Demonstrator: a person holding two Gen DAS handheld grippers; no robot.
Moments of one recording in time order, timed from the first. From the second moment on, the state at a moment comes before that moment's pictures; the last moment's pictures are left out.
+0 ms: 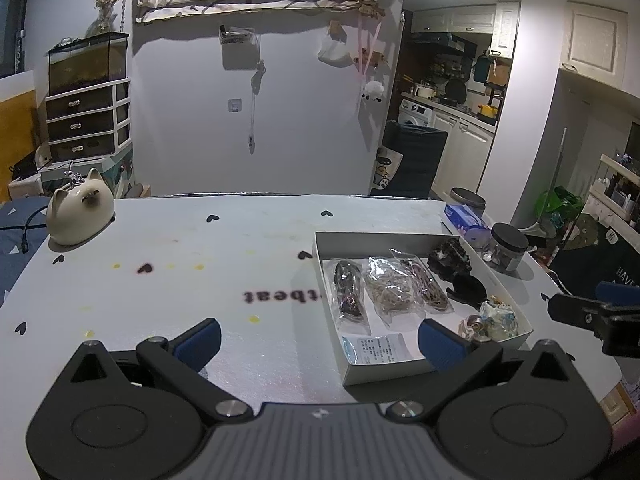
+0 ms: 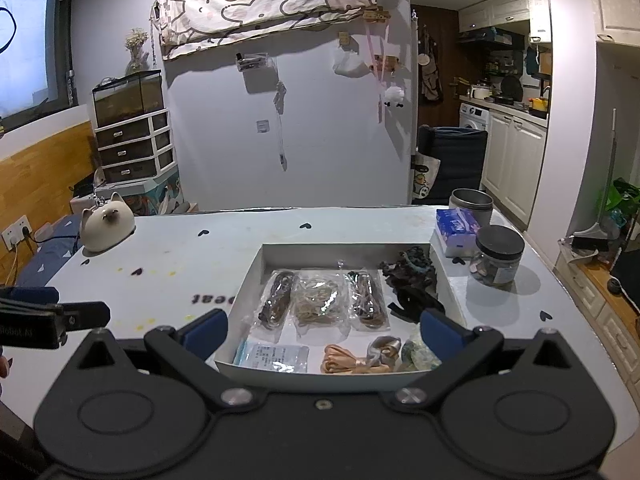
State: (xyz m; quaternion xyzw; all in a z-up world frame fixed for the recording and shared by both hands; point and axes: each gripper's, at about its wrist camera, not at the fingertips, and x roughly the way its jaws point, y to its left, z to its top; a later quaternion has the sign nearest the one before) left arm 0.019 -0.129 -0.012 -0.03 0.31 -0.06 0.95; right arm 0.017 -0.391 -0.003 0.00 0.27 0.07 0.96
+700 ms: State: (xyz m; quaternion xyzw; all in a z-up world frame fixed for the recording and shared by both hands) left arm 0.019 -0.129 -0.011 -0.03 0.31 -0.06 0.95; right arm 0.017 -0.390 -0.003 0.00 0.27 0.07 0.96
